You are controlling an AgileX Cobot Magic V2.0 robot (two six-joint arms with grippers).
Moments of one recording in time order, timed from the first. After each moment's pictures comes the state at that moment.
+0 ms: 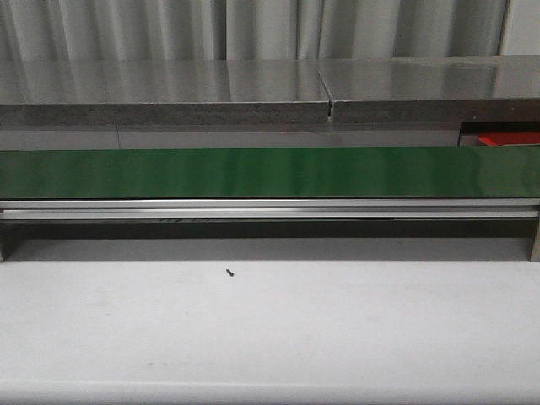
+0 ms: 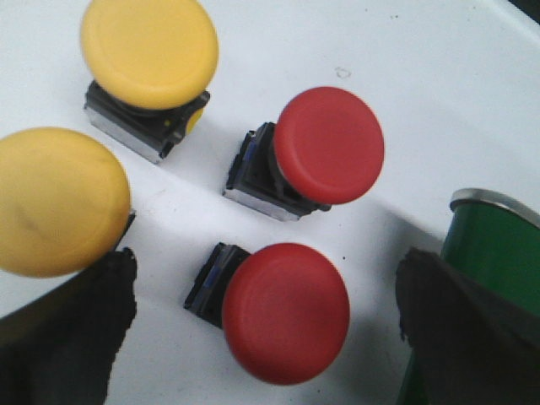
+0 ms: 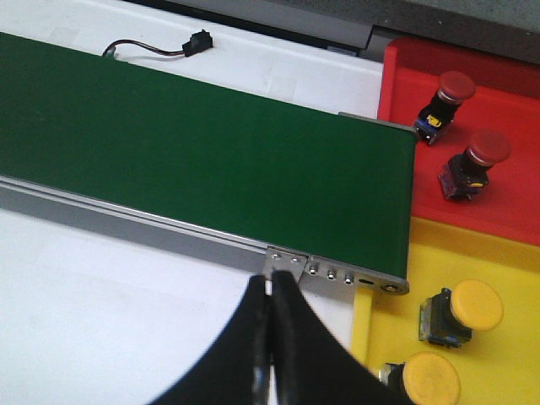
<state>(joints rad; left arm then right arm) 0.45 2.06 -1.51 -0.65 0.61 0.42 -0.16 0.84 -0.80 0.33 0.66 -0.48</state>
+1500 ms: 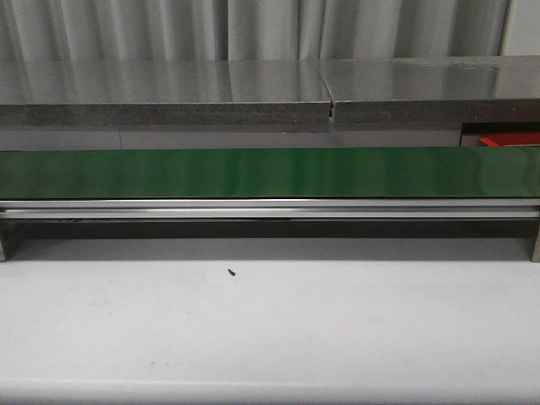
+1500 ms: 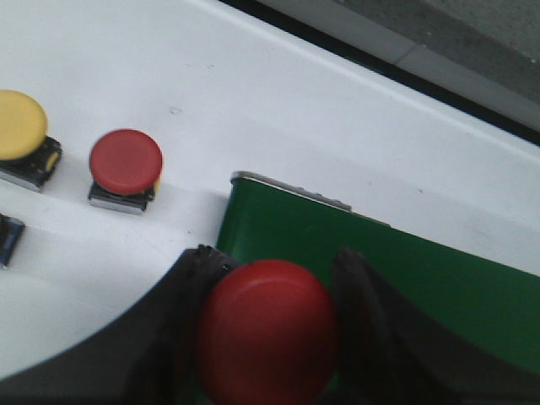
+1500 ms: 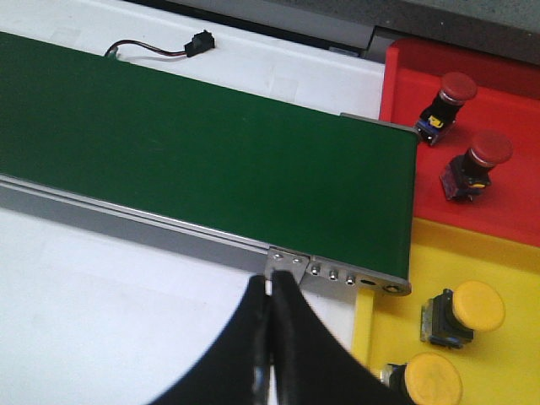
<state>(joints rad) 0.41 1.81 -1.54 -0.65 0.85 0.42 -0.16 0.84 -0.80 0.33 0.66 -0.48</state>
